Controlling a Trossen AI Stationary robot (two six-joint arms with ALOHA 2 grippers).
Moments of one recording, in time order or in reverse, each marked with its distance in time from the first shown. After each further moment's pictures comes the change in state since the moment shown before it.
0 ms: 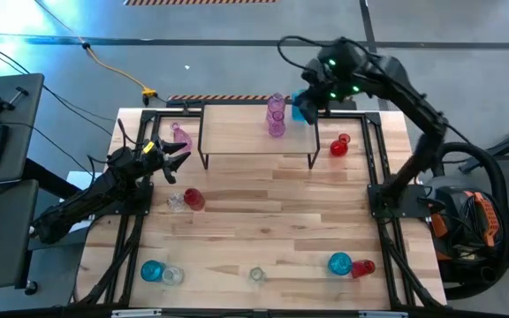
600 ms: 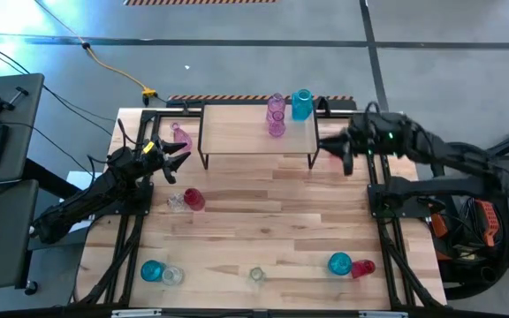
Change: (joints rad) left arm 0.000 0.000 0.000 0.000 0.000 0.000; right arm 0.196 -0.865 -1.246 0.816 0.031 0.105
